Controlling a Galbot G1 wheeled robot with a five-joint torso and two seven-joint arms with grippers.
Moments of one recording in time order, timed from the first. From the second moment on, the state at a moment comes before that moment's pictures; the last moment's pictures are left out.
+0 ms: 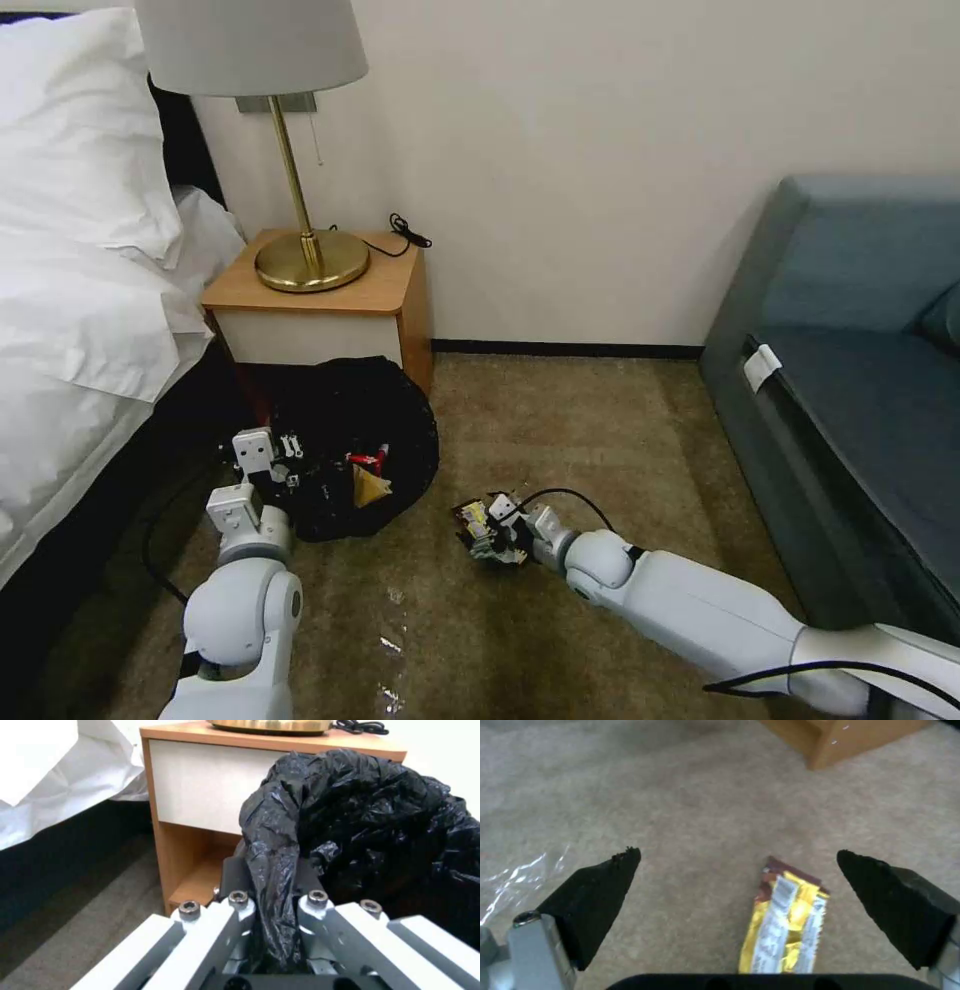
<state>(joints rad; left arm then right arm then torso) 1.33 -1.53 -0.63 -2.06 -0.11 0.32 -0.14 -0.52 1.06 -0.78 1.20 0.62 0.02 -0.08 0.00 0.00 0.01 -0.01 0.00</state>
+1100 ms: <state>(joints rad) 1.33 -1.54 -0.65 -2.07 -0.10 0.32 -0.14 -0.57 1.22 -0.66 0.76 0.50 0.13 -0.23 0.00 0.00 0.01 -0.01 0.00</state>
